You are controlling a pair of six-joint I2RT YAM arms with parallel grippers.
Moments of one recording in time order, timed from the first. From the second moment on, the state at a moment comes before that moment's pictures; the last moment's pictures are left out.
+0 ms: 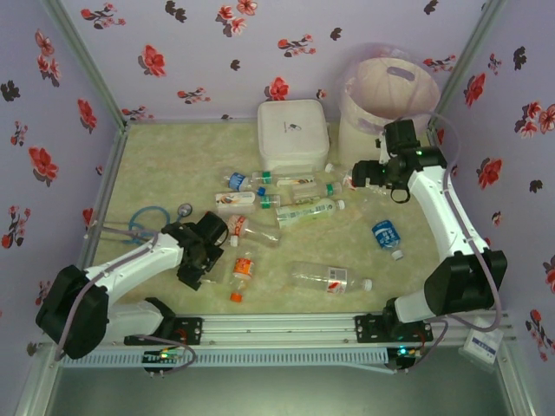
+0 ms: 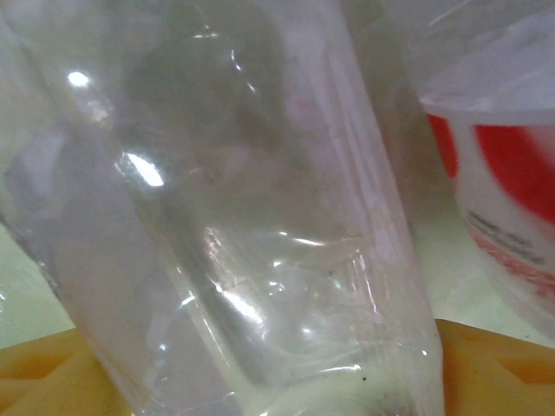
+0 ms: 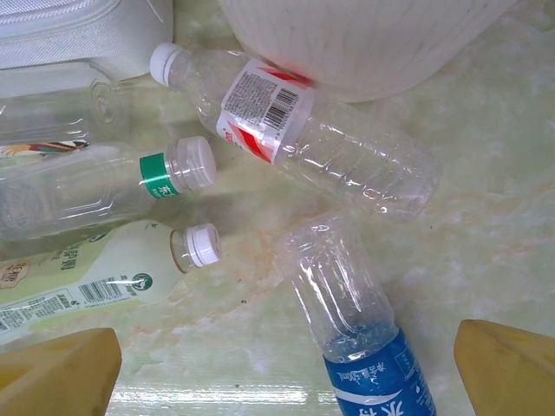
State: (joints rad) left arm -0.68 1.22 0.67 -0.91 -0.11 -1.67; right arm 0.14 1.44 1.40 -1.03 -0.02 0.16
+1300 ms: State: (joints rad) left arm -0.58 1.50 1.26 -0.25 0.69 -0.43; right arm 0.39 1.80 1.88 -0.73 -0.65 0.64
